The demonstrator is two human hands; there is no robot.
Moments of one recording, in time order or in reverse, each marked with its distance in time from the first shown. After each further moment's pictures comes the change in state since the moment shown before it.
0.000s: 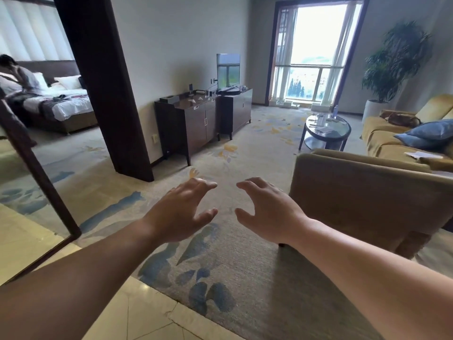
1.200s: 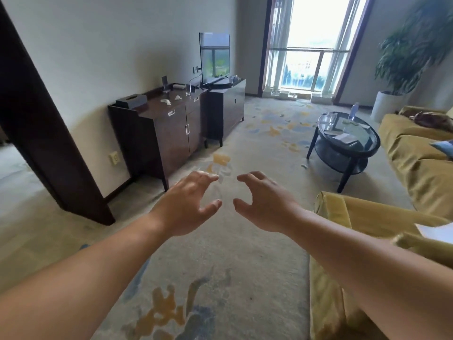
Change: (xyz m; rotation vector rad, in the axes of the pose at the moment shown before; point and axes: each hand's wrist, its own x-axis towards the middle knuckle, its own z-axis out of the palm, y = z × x) left_hand 0.669 -0.383 0.154 -0.098 -0.037 -0.030; right_hand 0.687 0.347 0.121 0.043 0.013 0.162
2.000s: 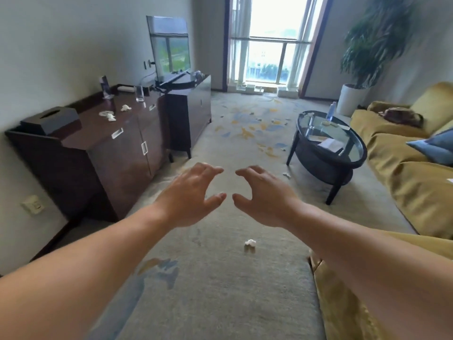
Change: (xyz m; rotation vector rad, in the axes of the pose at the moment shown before) left_hand 0.444 -0.193 0.053 -0.064 -0.071 0.179; right_hand 0.418 0.165 0.043 -0.067 0.031 0.167
